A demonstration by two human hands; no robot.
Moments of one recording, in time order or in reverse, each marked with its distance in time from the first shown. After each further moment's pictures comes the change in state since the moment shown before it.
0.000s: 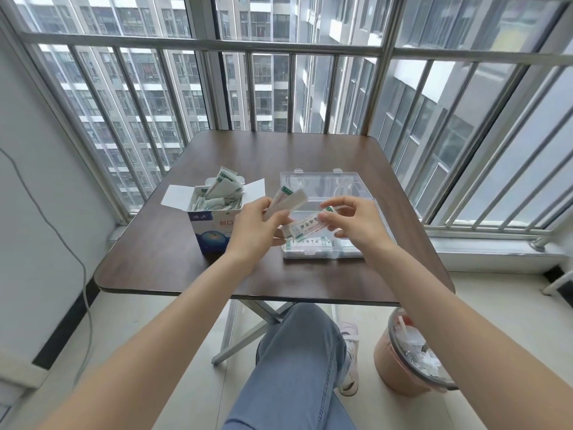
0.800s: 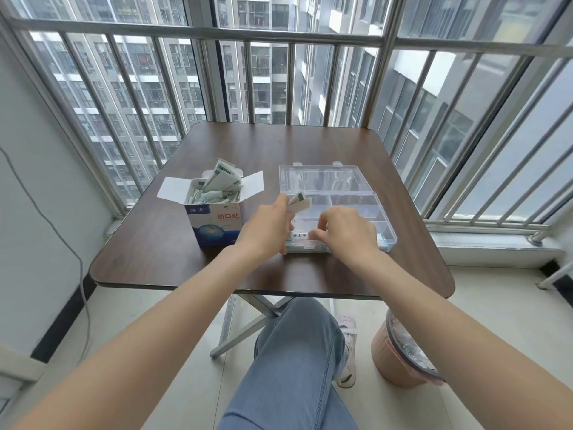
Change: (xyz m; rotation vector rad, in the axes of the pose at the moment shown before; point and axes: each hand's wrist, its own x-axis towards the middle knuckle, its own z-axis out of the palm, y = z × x) left_hand 0.019 -0.014 0.013 0.731 -0.172 0.135; right_hand 0.003 0.014 0.022 -1.042 0.030 -0.117
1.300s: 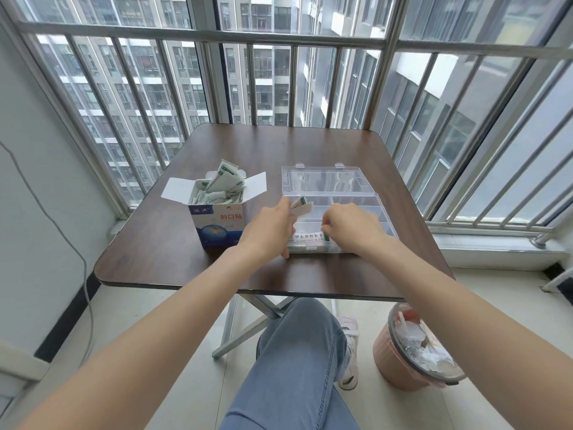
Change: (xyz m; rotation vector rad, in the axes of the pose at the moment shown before) left_hand 0.000 0.000 0.001 0.049 -0.046 -0.010; right_hand 0.013 0.006 -0.011 -0.165 -0.146 -0.082
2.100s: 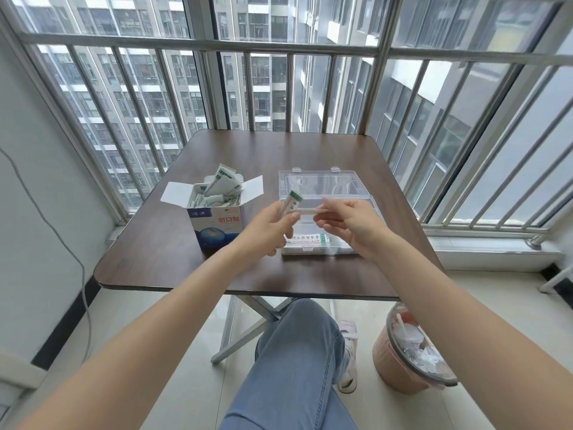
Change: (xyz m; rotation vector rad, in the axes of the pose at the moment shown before) left_hand -0.020 0.010 -0.016 -0.662 -0.102 -0.076; right_hand -0.018 0.005 -0.014 1.618 -0.061 0.225
